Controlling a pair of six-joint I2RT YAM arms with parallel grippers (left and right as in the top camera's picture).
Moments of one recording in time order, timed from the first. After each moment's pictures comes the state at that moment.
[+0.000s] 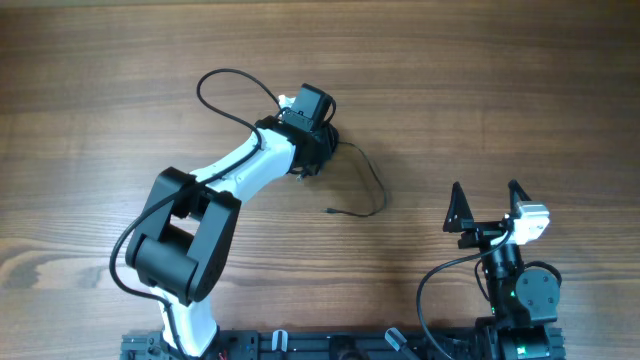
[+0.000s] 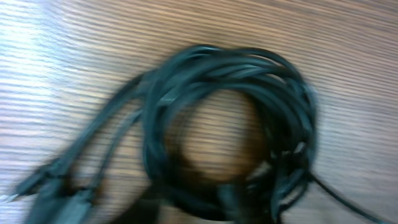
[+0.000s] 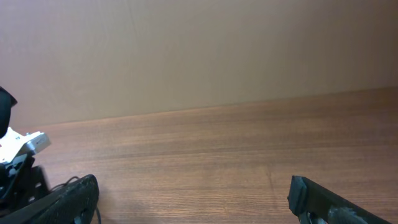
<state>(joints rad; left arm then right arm) -0.50 1.96 1.23 -0.46 -0.06 -0.65 0.08 0.01 0.01 0.00 0.01 0.15</state>
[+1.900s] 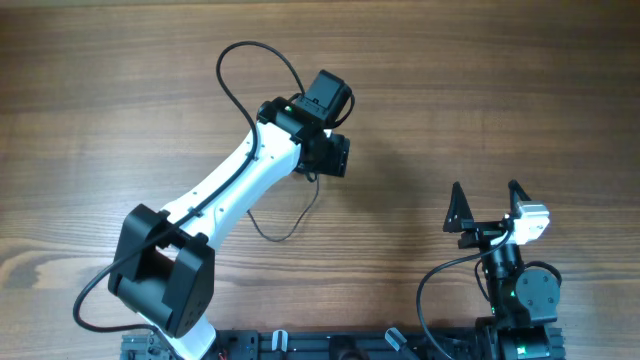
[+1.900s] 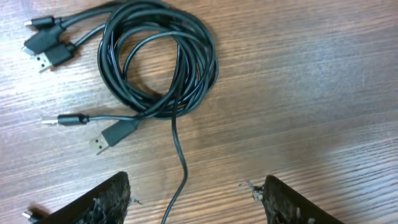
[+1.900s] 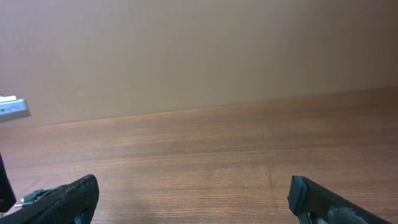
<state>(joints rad) -0.59 1.81 1.43 -0.92 0.01 -0.38 0.08 0.01 0.01 0.00 0.01 0.15</state>
